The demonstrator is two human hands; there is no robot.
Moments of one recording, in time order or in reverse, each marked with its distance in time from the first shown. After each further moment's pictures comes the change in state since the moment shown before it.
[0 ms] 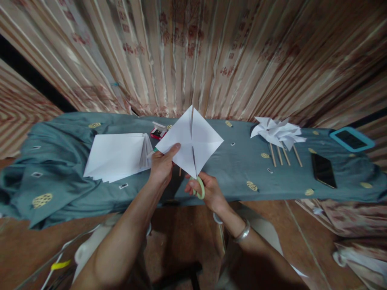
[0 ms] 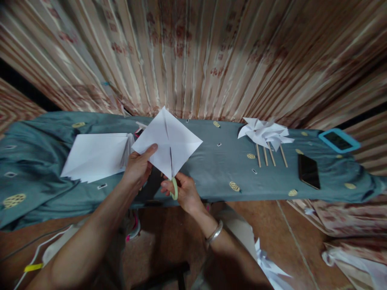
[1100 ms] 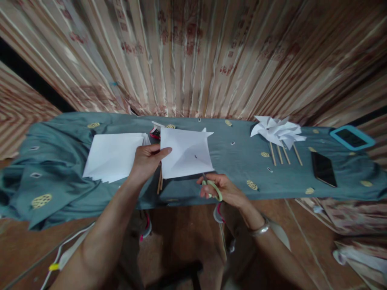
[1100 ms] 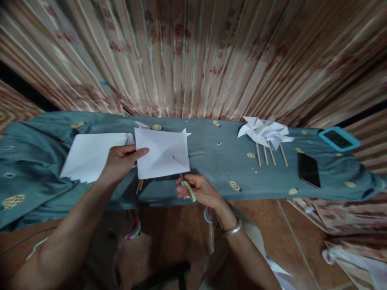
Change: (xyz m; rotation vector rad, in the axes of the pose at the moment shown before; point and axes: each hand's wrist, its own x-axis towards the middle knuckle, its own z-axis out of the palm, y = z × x) left_hand 0.019 0.034 -0.039 0.559 -0.151 0.078; right_hand -0.005 -0.010 -0.056 -0.091 -0.266 0.130
